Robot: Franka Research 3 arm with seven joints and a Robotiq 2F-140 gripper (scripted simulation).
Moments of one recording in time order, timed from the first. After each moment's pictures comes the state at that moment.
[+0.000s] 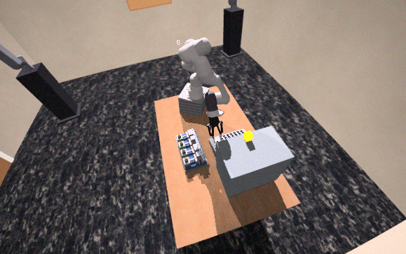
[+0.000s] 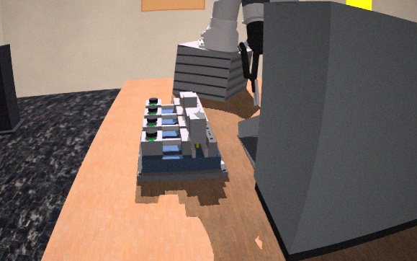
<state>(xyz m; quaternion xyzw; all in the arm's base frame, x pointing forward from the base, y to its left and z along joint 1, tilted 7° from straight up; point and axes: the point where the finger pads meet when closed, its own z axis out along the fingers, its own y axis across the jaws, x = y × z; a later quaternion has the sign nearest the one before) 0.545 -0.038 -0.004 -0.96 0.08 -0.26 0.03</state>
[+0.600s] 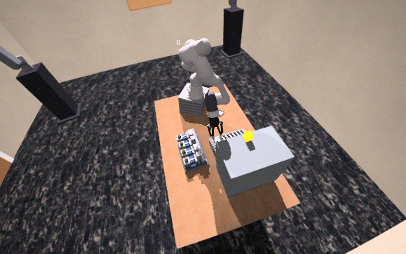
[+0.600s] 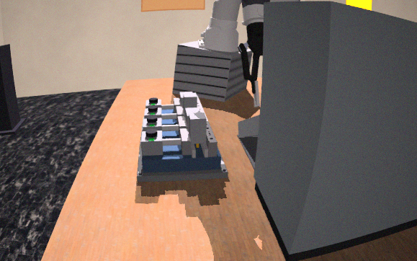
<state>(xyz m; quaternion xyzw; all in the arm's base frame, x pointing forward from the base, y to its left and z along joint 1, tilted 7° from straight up) 0.546 -0.038 -0.007 -0.96 0.08 -0.26 0.03</state>
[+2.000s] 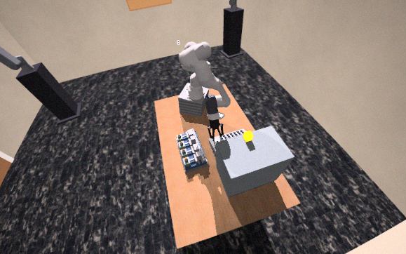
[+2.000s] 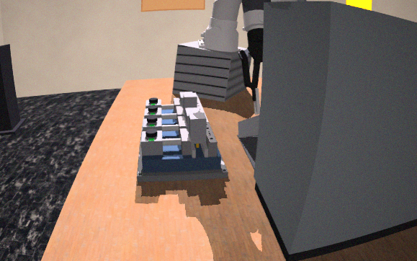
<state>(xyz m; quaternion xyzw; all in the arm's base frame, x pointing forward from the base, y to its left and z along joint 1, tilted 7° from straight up) 0.556 -0.038 -0.023 -0.96 0.08 -0.26 0.03</state>
